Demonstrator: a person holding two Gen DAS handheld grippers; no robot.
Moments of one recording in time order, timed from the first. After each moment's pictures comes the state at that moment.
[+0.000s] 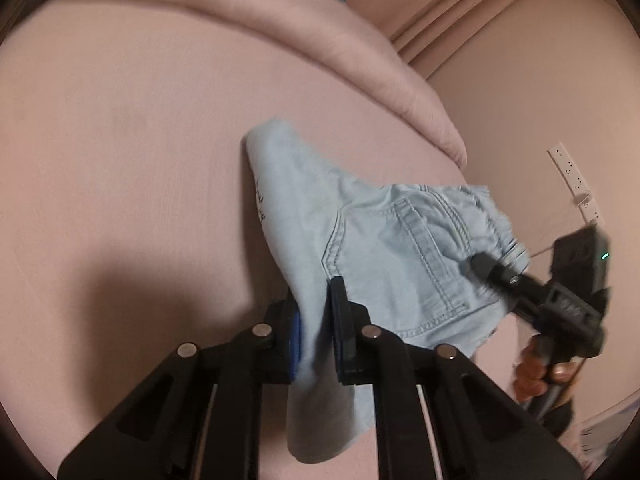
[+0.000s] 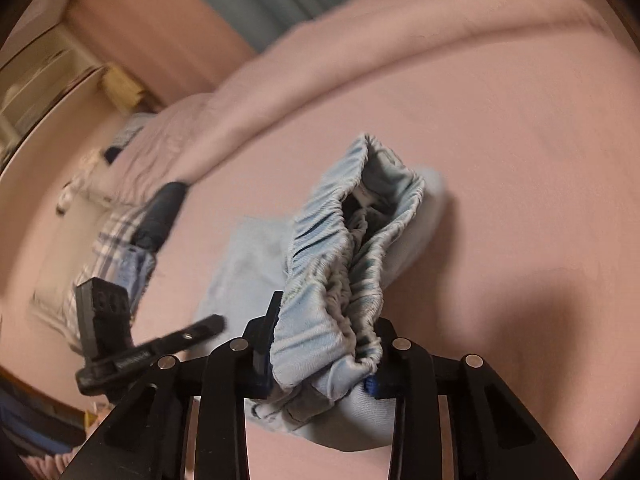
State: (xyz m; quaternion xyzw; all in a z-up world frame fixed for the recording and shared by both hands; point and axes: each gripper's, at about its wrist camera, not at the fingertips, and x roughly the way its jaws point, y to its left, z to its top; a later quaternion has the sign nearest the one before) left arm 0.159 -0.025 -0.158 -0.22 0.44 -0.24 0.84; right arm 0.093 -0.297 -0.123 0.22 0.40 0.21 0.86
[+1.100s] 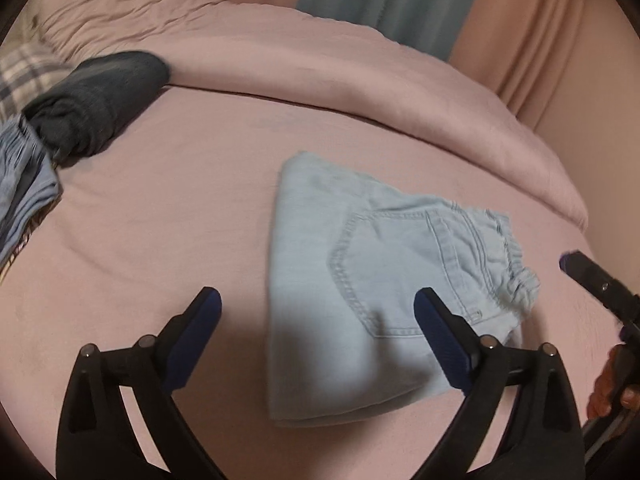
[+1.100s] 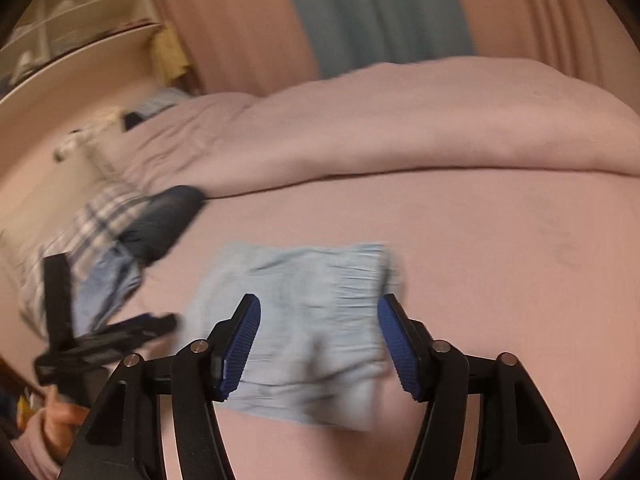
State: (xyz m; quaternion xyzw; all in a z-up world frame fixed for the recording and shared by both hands) left arm 0.211 0.109 -0.138 -0.12 0.39 -0.03 0.91; right arm 0.191 -0.152 -0.098 0.09 0.32 0.23 0.91
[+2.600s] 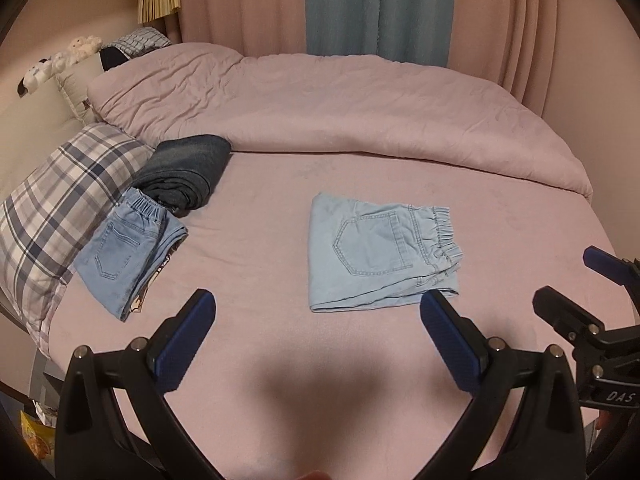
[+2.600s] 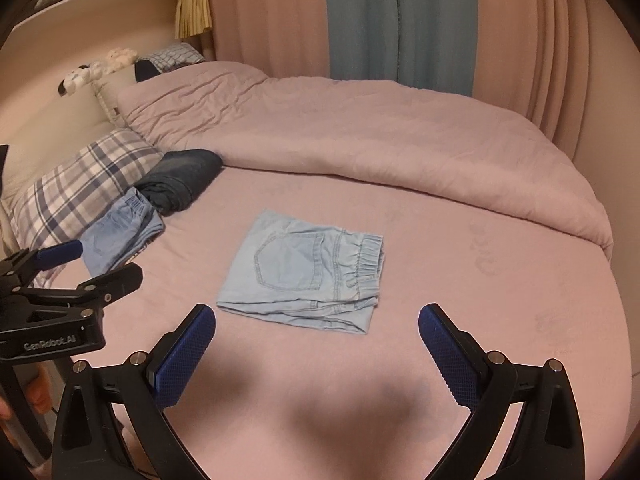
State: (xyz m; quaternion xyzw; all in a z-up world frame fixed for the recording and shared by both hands) left arm 0.067 0.074 0.024 -0.01 0.39 0.05 0.92; right arm 0.072 -0.114 0.009 -0.04 0.35 0.16 0.92
